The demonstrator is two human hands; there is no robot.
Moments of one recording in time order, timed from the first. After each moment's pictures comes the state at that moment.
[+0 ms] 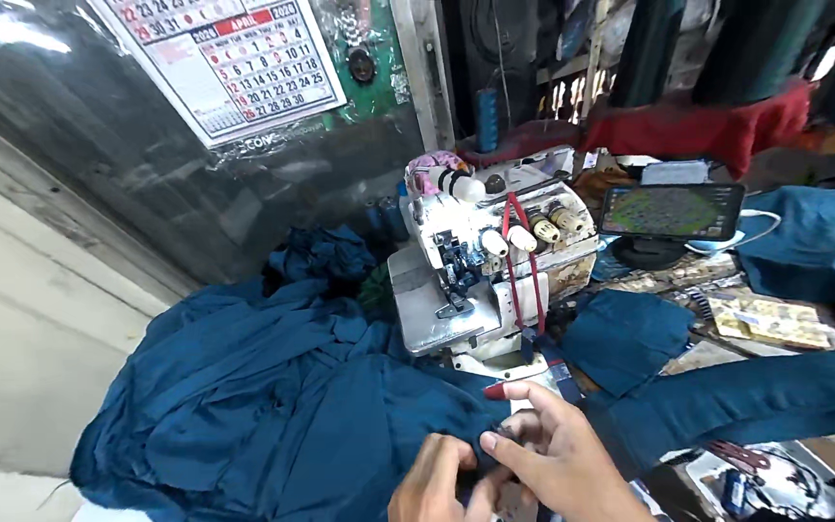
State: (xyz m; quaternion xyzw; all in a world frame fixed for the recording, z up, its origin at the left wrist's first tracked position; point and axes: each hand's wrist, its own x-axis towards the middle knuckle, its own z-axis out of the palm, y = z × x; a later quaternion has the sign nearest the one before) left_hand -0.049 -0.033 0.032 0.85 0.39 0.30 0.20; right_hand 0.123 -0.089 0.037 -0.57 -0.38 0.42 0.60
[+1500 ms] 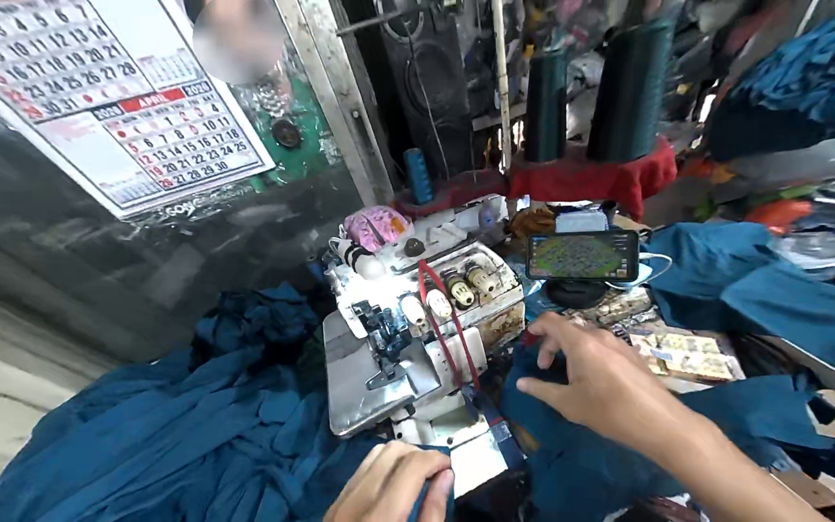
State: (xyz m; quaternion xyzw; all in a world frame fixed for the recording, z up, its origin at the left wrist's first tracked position) left_hand 0.005 0.013 0.090 0.93 0.22 0.25 0.18; right_hand 0.291 -0.085 0.092 -0.80 -0.52 0.03 0.30
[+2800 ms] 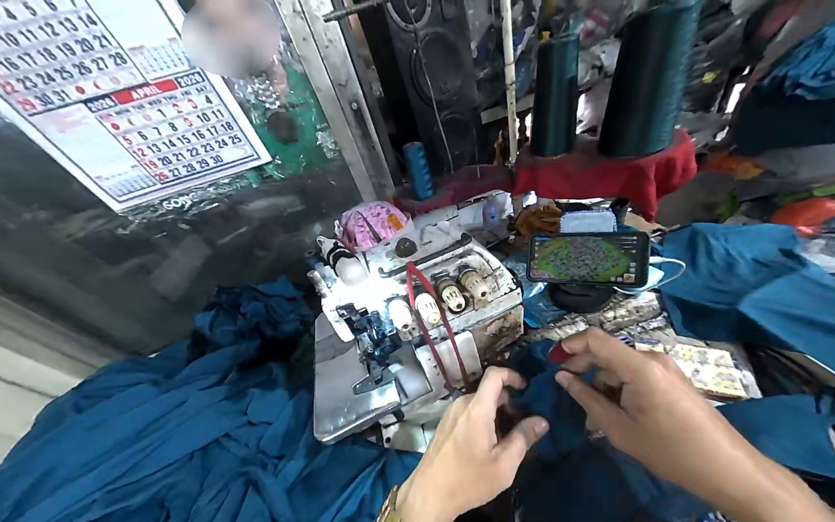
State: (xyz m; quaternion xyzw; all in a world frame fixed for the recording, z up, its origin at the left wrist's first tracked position) left_hand 0.133 0.037 0.039 0.90 0.13 0.18 0.38; right_hand 0.314 -0.116 0.068 -0.71 -0.54 0.05 0.44
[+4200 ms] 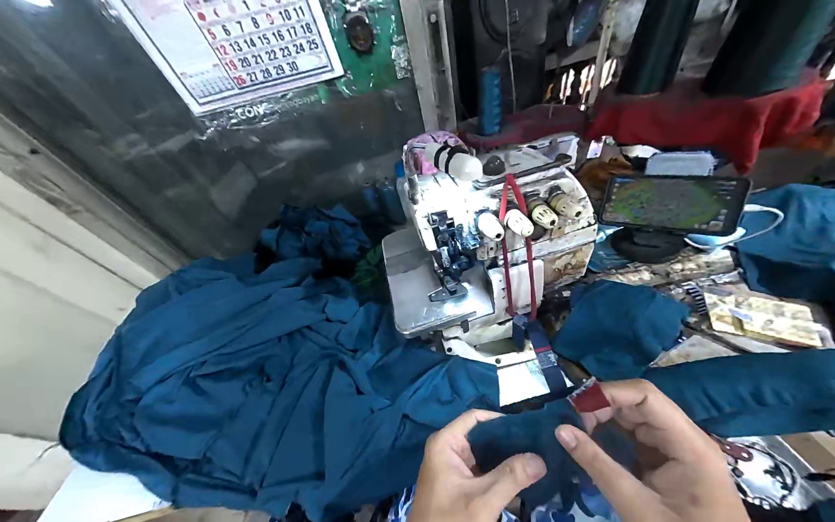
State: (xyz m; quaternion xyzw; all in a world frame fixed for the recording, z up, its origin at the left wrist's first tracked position) left_hand -0.013 -0.041 0.041 0.60 0.26 0.32 0.68; right_hand 0.162 -0.143 0.038 -0.56 -0.50 0.14 0.65
